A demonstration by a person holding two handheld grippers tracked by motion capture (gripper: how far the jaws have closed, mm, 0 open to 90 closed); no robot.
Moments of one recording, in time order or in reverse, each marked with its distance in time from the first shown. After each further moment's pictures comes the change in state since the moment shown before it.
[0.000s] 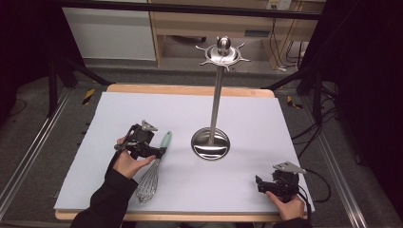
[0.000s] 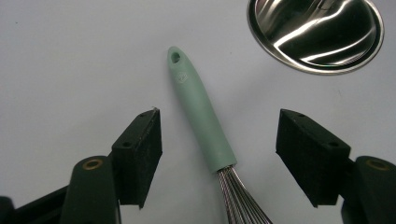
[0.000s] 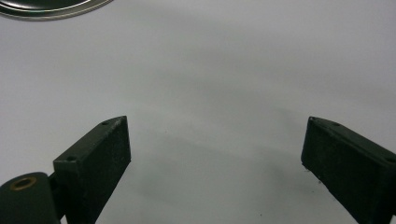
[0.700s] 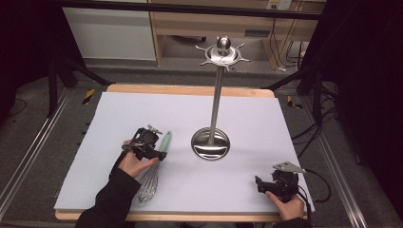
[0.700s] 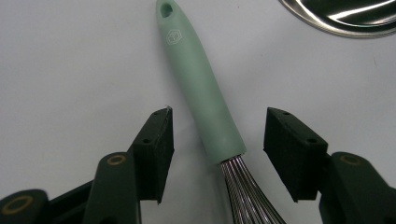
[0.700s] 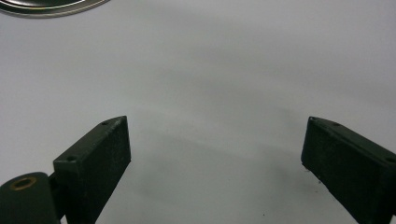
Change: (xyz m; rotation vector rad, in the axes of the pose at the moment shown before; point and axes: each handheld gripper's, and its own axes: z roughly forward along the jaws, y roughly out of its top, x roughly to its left) left arm 0.002 -0.006 0.031 0.141 -0.017 -0.016; right arm 0.000 0.000 0.001 0.007 0.008 -0.002
